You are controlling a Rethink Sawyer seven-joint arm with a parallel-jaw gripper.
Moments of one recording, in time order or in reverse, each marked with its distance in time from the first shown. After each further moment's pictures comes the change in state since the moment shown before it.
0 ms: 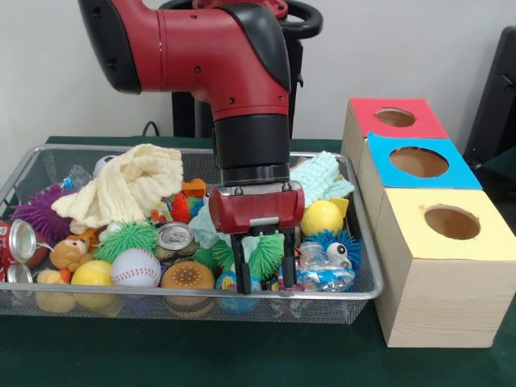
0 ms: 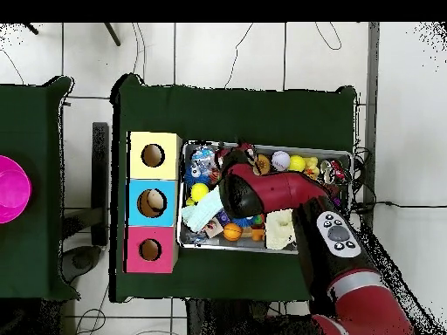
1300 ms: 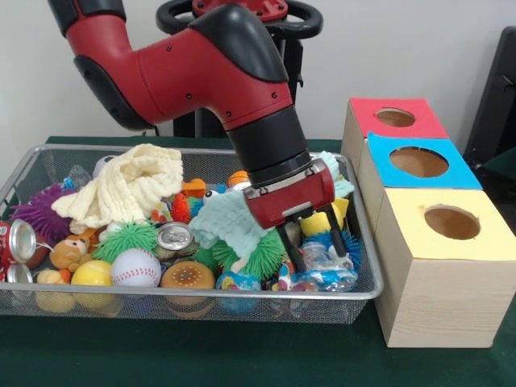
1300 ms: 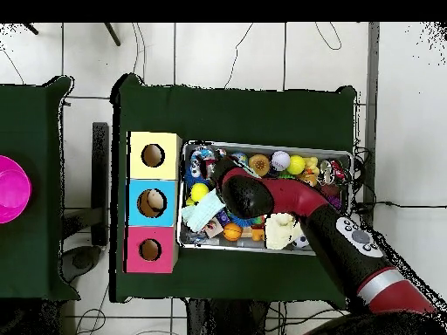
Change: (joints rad) arm -0.281 0.107 0.367 0.146 0.092 0.185 0.000
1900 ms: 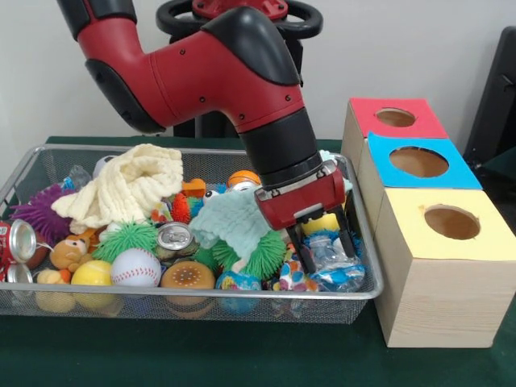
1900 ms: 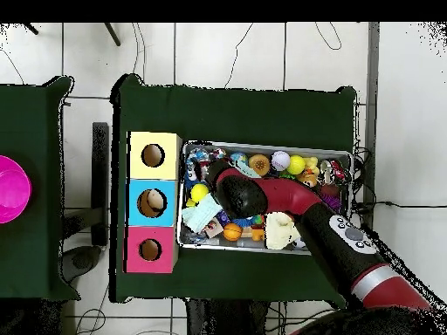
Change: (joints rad) arm 0.030 0.003 -0.016 -0.011 -0.001 0.009 0.000
